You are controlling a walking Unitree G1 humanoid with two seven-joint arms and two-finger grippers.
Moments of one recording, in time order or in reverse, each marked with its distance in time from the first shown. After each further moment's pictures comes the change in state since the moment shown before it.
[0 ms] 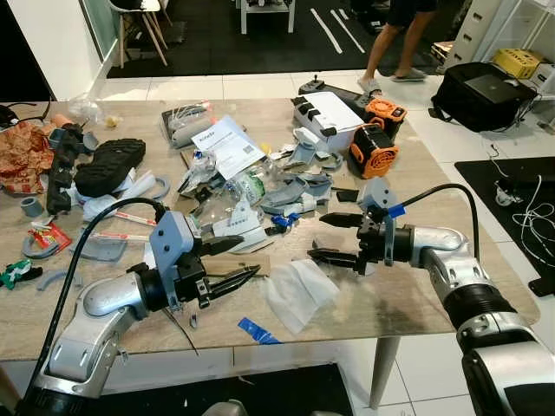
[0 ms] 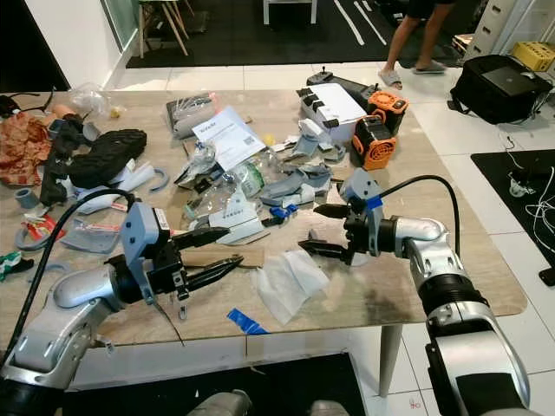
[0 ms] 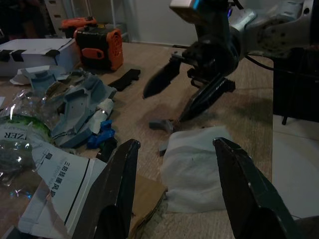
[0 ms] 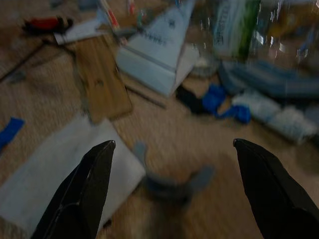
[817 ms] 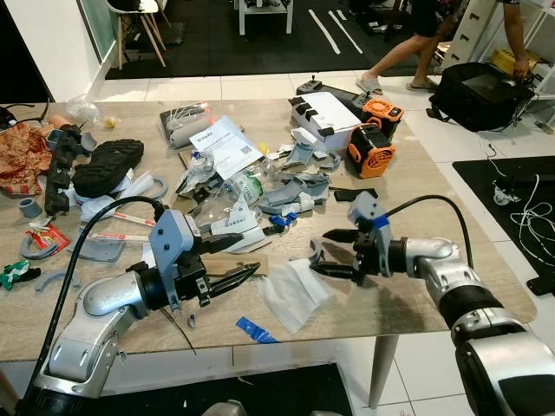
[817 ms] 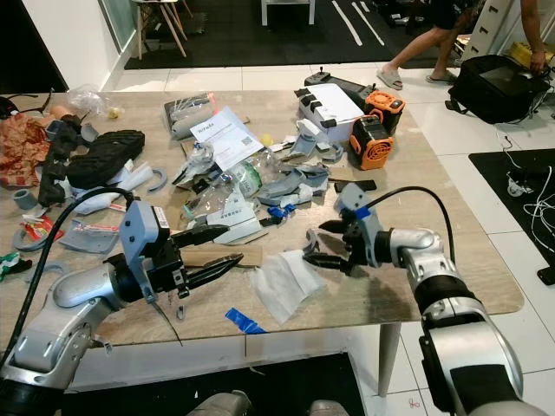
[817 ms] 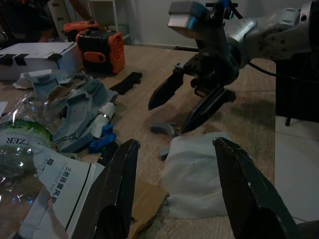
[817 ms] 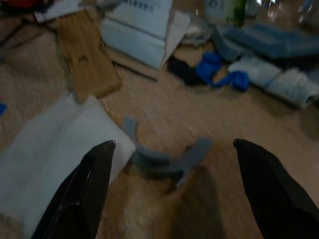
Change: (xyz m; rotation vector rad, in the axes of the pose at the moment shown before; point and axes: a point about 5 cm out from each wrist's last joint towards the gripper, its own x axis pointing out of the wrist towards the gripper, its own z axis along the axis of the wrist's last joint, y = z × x) left arm 0.001 0.001 0.002 0.009 -0.006 0.014; right arm 0.004 -0.002 -0.006 0.044 0.039 -0.005
